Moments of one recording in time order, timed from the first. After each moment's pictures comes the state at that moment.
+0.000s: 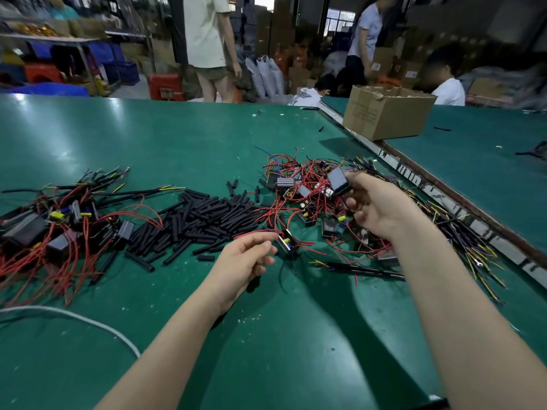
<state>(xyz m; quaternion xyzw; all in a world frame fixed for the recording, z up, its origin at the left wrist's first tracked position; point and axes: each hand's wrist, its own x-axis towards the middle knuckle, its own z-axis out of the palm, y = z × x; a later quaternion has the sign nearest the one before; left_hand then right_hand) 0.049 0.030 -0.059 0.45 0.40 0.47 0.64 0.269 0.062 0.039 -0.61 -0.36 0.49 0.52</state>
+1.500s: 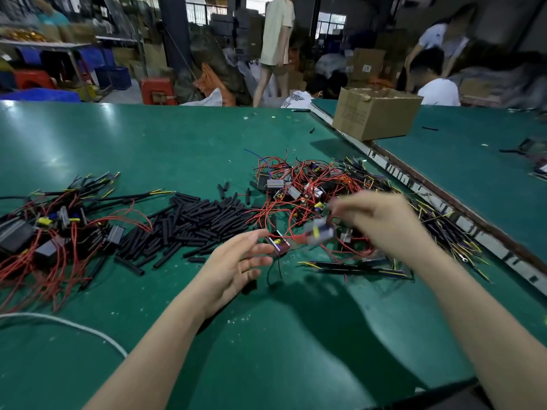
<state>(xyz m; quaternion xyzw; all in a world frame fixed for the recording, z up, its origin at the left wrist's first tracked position) 0.045 0.026 -0.054 0.43 0.35 0.45 0.70 0.293 0.012 0.034 -0.57 -0.74 0.10 0.36</state>
